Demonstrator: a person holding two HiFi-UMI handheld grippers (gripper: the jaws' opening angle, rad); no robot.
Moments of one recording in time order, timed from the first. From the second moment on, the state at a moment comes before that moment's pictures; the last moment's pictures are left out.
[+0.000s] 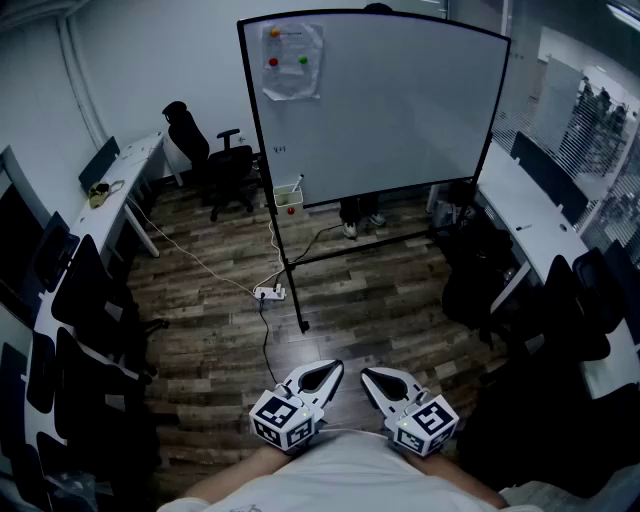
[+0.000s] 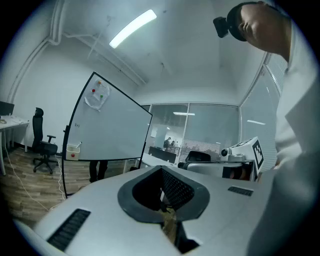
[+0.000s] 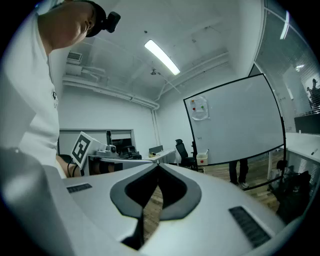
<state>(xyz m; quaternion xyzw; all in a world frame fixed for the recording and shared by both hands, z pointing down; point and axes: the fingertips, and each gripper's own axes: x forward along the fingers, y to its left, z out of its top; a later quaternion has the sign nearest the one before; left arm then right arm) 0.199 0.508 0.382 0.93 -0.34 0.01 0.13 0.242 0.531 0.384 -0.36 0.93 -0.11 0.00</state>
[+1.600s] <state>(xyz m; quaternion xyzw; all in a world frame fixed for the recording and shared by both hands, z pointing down) -0.008 0.303 0.384 0.94 -0.31 -0.01 0.16 0.026 0.329 0.393 -0.36 0.92 -0.15 -0.02</state>
